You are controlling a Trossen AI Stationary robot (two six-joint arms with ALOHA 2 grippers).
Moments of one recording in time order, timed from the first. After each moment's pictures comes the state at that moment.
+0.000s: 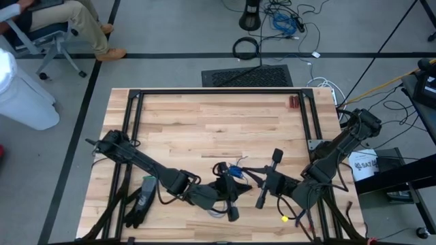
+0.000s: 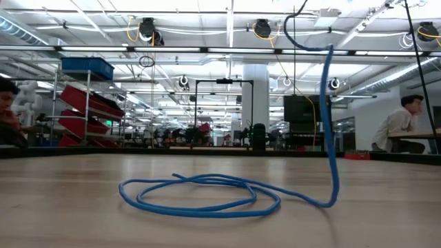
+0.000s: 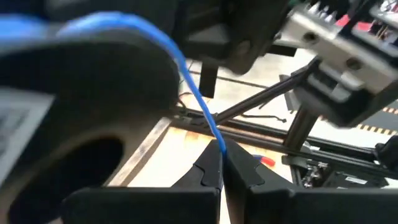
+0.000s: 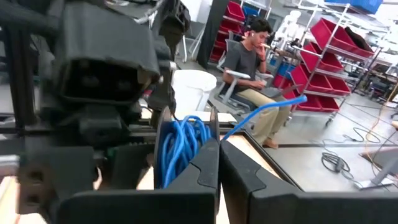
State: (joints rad) left arm -0.49 1.92 1.65 0.02 -0.62 -0.31; right arm 0.75 1.42 1.18 0.04 1.15 -0.01
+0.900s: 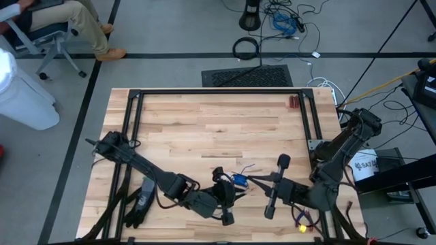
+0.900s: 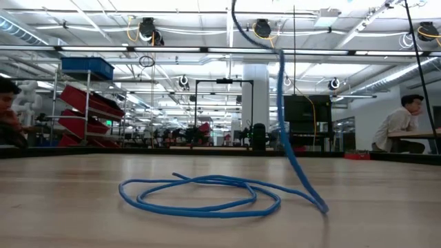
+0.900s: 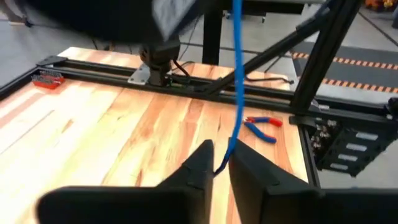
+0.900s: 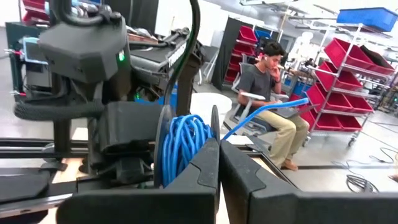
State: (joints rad) left arm -0.53 1.92 1.65 -0.14 -0.63 -0.33; right arm 0.83 1.41 1.18 0.23 1.16 -0.16
